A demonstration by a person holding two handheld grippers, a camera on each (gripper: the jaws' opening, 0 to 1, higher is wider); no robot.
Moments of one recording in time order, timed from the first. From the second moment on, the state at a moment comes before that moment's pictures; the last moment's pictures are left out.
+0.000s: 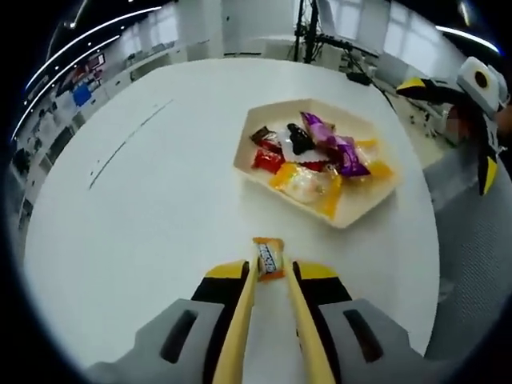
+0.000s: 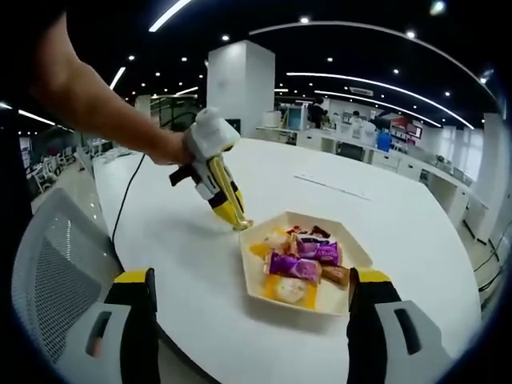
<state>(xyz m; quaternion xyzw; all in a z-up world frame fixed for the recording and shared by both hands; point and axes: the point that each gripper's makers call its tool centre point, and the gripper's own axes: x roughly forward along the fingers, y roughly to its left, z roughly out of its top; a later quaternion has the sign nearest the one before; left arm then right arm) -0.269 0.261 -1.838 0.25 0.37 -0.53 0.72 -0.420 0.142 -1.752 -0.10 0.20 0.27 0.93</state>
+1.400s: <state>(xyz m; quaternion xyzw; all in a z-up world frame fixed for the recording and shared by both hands) -0.277 0.214 -1.762 0.26 0.31 -0.58 0.71 -0.420 0.141 -1.748 -0.09 0.20 0.27 0.94</state>
